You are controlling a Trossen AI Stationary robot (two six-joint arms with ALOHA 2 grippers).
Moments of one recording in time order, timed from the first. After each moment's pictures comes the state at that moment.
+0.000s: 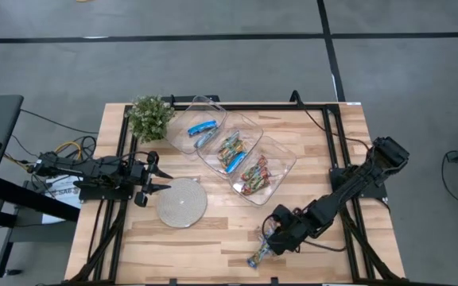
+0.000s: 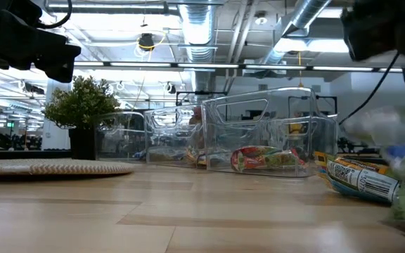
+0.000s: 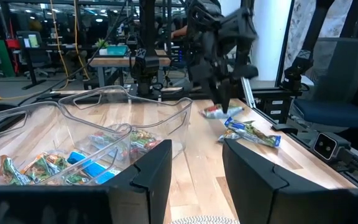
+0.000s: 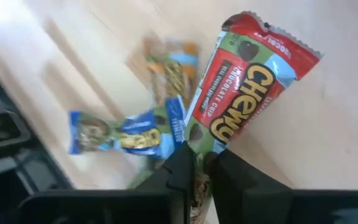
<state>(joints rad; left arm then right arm) -0.17 0.03 0.01 0.03 -0.01 -0.01 0.68 1.64 0.96 -0.46 0.15 1.41</state>
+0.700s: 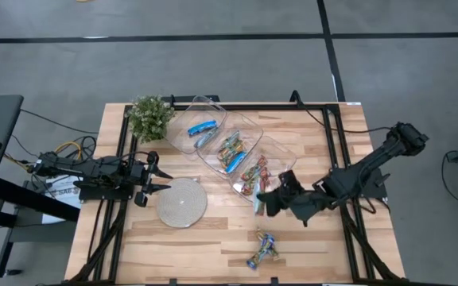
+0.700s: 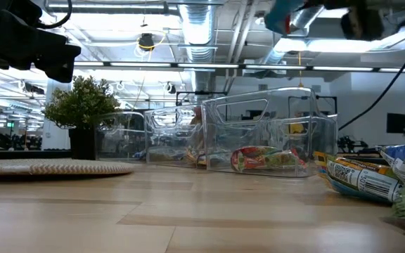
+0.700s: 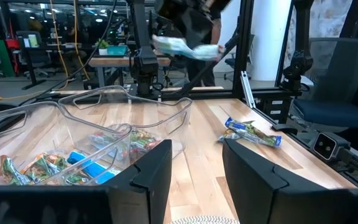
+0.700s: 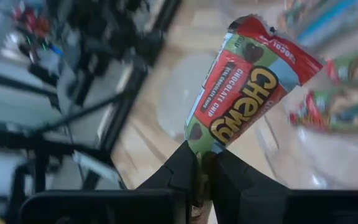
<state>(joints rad) -0.17 0.03 0.01 0.03 -0.01 -0.01 0.55 1.33 0.96 -0.29 0.63 1.41</state>
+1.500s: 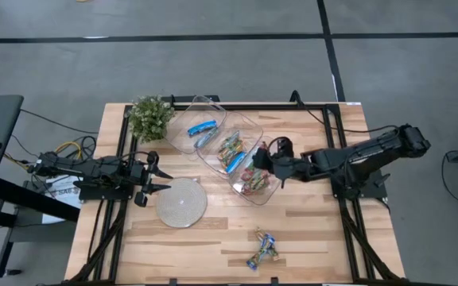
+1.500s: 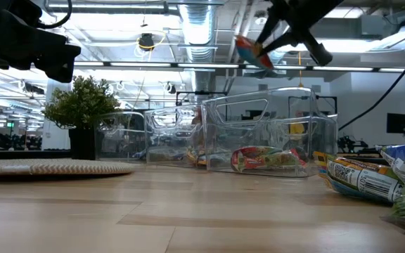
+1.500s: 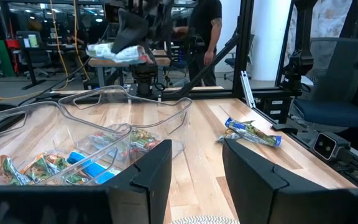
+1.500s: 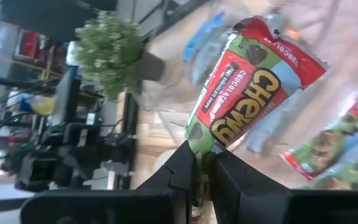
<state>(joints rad) -0.17 0.03 0.01 0.03 -0.01 -0.01 0.21 1.33 0.96 -0.32 0.61 1.59</state>
